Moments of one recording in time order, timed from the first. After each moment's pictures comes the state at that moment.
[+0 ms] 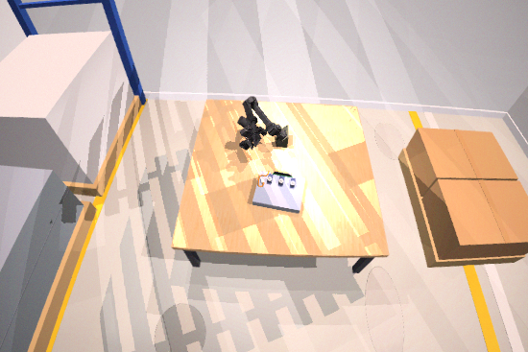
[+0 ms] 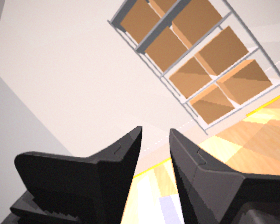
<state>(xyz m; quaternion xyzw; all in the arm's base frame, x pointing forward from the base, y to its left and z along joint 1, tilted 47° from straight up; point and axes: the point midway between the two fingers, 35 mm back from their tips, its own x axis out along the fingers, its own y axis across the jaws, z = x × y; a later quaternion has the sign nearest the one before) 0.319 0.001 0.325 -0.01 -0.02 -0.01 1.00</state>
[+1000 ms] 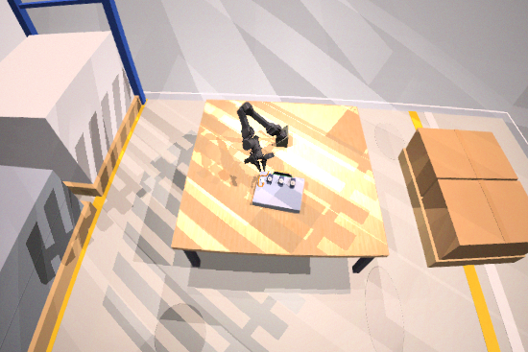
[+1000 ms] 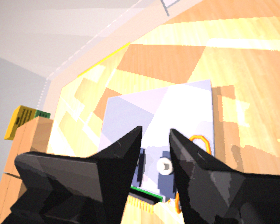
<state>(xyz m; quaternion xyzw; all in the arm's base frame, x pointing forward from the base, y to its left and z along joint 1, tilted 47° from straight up) 0.380 -0.065 0.206 -0.07 0.38 -0.19 0.90</state>
